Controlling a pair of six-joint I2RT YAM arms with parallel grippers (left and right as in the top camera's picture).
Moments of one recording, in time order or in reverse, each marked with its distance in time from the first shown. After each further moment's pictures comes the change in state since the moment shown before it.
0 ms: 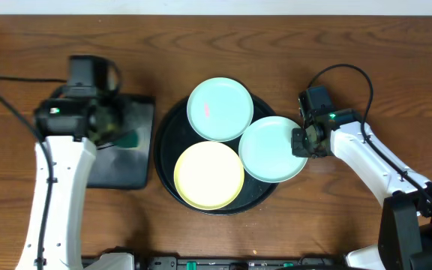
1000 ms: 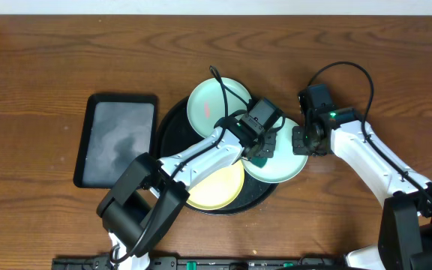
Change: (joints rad) left arm -0.801 0.556 -0.114 0.722 0.072 -0.195; right arm 0.000 0.000 0.013 -0.001 0.019 -0.007
